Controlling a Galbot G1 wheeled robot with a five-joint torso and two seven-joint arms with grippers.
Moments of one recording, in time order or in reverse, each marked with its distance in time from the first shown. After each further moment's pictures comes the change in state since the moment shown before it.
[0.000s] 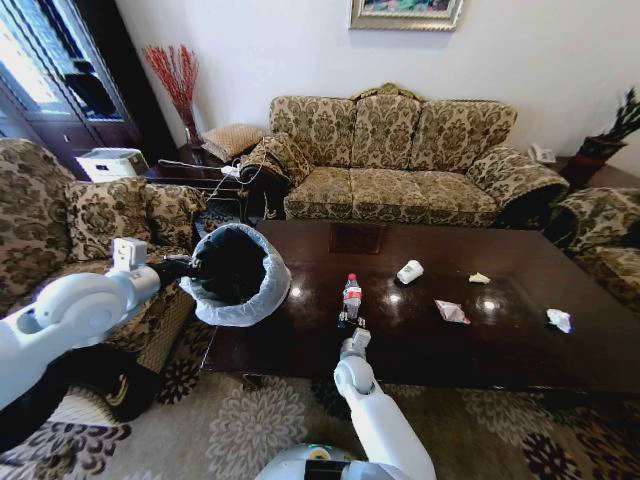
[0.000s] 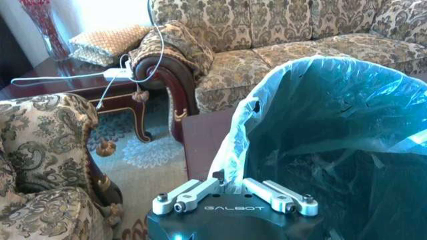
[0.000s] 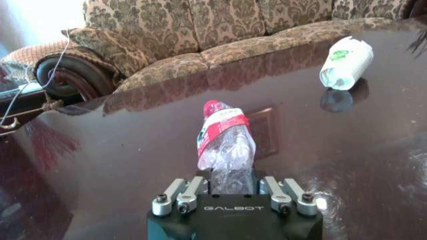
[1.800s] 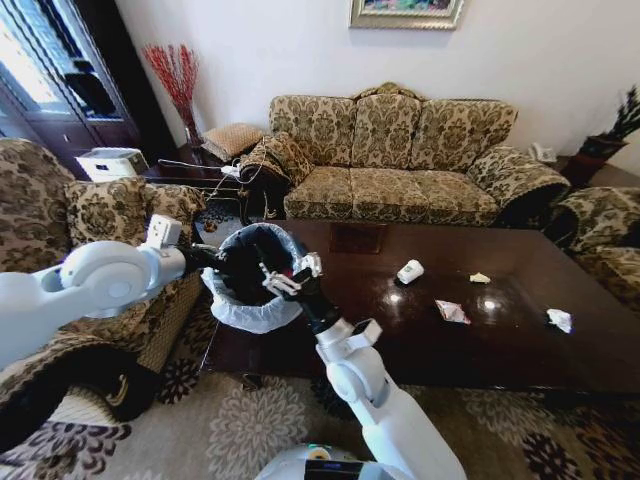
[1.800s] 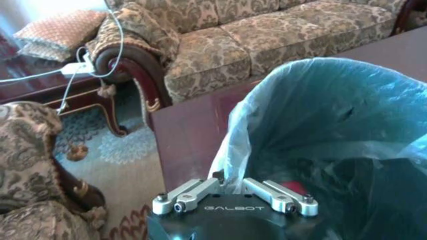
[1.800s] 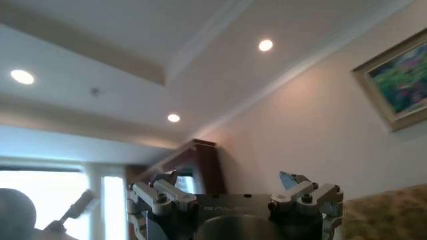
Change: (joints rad) left arm -0.065 0.262 0.036 0.014 -0.190 0.048 -0.034; right arm -0.023 -0.166 -0.161 0.645 -0.062 0.249 -0.513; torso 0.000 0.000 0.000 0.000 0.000
